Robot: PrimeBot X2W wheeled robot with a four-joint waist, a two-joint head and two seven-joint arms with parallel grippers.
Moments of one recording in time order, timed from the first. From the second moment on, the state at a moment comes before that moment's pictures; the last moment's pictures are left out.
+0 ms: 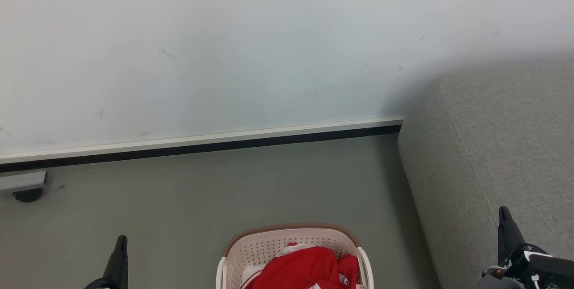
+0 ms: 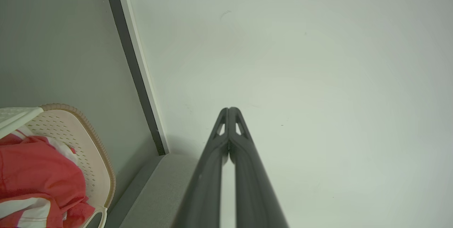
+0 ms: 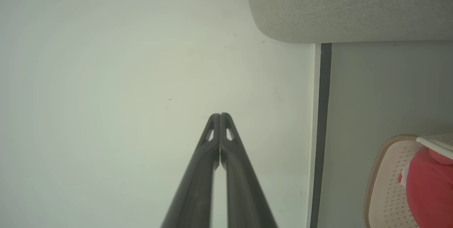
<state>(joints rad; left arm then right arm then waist) -0.15 0.05 0.11 0.25 -1.60 -0.10 0.15 -0.08 -0.28 0.18 0.17 1.87 0.13 -0.17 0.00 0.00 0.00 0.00</state>
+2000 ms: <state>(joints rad) -0.06 0.04 0.00 0.26 -0.99 -0.03 -0.04 -0.03 -0.16 0.19 0.27 1.24 0.13 -0.21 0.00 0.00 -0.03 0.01</state>
